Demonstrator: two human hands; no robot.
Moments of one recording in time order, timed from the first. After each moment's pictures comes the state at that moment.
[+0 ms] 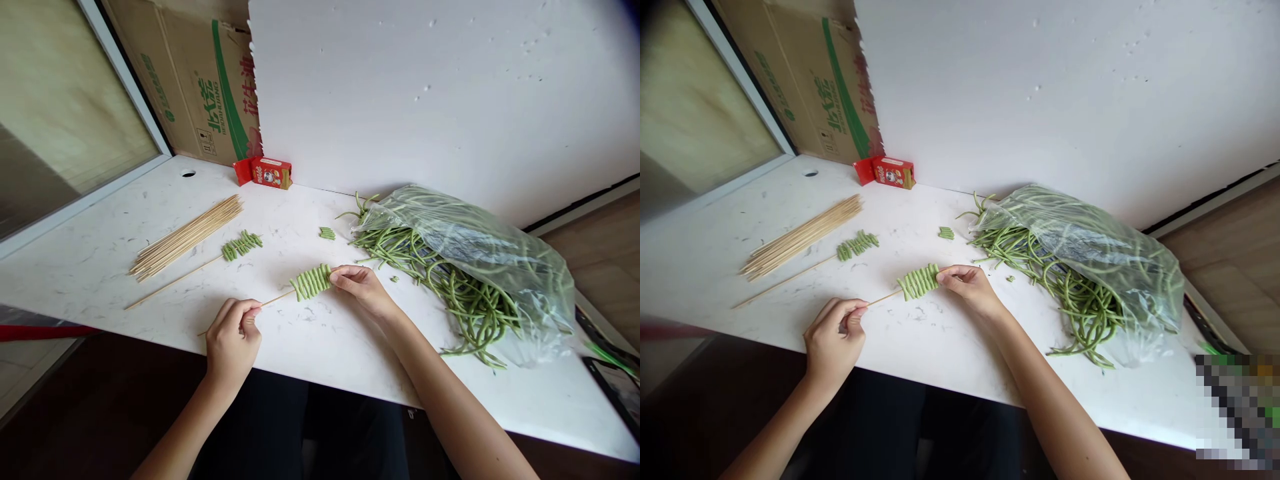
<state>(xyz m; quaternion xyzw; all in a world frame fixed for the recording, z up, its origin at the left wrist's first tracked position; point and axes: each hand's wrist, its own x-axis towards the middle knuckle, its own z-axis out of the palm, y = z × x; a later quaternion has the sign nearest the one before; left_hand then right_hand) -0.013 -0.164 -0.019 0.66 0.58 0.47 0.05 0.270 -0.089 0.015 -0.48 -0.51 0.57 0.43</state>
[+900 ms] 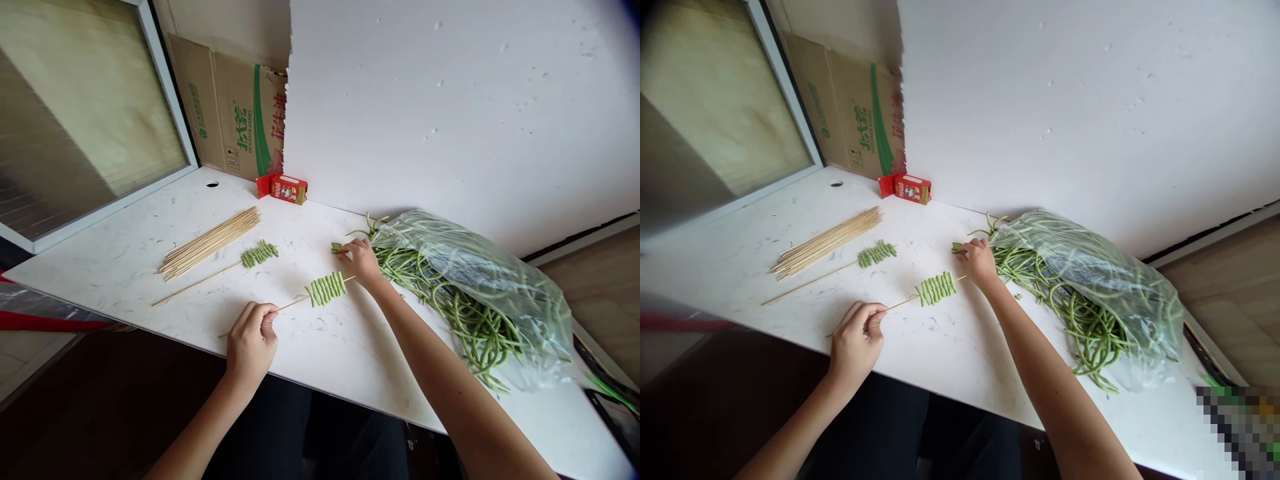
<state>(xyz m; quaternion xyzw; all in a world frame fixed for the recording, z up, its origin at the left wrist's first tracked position) -0.014 -0.161 -0.024 0.65 0.58 0.48 0.08 0.283 0.032 -0.008 -0.59 -0.78 0.00 0.20</state>
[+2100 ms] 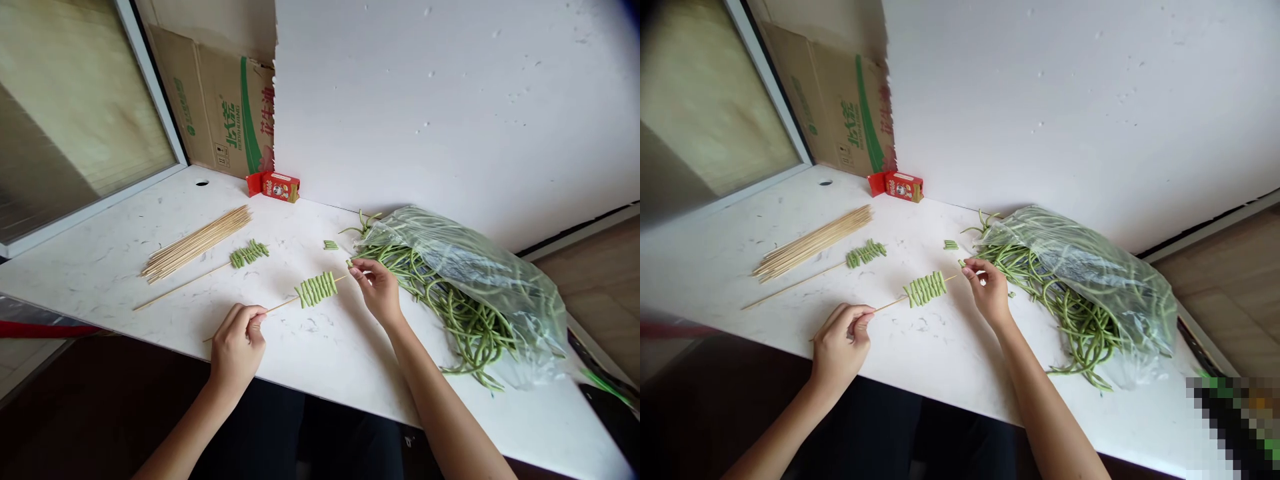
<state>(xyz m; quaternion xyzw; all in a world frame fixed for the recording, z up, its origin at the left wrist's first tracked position) -0.014 -0.161 -0.021 0.66 0.58 0.48 0.07 0.290 -0.067 0.011 -0.57 -0.60 0.27 0.50</state>
